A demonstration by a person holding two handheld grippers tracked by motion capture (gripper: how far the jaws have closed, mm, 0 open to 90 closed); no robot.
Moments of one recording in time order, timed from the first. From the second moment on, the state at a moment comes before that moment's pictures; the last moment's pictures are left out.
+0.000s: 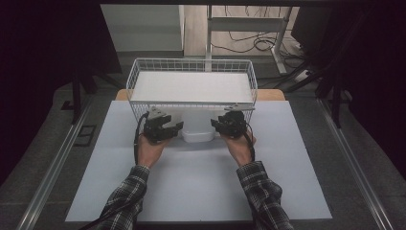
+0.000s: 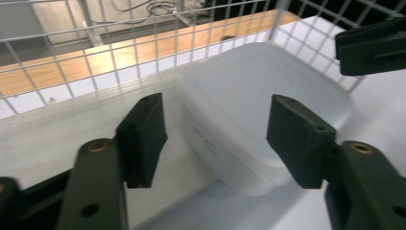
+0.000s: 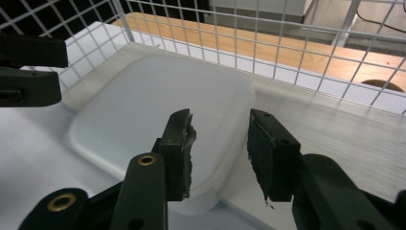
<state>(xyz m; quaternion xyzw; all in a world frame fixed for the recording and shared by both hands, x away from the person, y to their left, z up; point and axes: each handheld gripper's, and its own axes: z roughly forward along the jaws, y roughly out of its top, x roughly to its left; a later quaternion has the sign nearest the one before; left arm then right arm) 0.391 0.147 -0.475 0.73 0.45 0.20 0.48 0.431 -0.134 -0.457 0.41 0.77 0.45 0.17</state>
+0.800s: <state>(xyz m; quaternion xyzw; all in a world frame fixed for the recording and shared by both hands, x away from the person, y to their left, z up) 0.311 0.161 -0.473 0.75 0.40 0.18 0.50 0.376 -0.146 -0.443 0.36 0.79 0.49 0.14</state>
